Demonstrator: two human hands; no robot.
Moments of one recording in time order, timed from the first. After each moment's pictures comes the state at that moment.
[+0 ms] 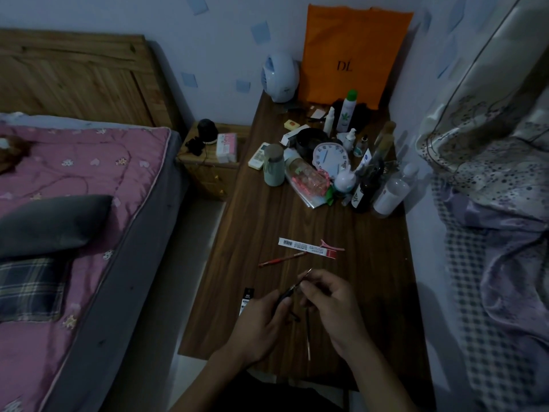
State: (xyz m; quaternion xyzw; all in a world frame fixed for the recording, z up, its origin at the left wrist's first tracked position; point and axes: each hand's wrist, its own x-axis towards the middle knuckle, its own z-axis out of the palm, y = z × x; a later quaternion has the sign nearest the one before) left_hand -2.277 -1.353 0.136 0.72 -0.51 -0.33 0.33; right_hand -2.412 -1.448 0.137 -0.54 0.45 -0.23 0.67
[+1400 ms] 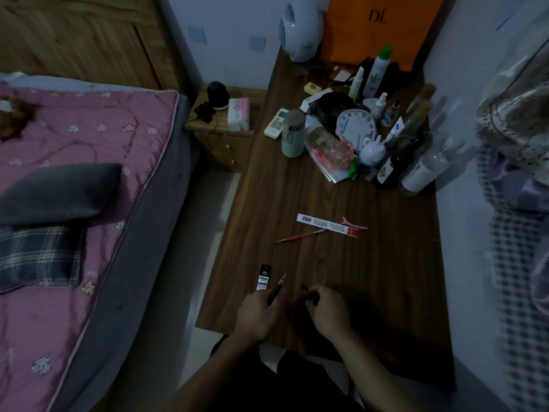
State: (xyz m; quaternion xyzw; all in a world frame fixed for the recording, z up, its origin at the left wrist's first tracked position) left_hand -2.247 -1.324 0.027 0.81 -0.32 -0.40 0.29; right_hand -2.396 -1.425 -0.024 -0.72 0.56 0.06 0.41
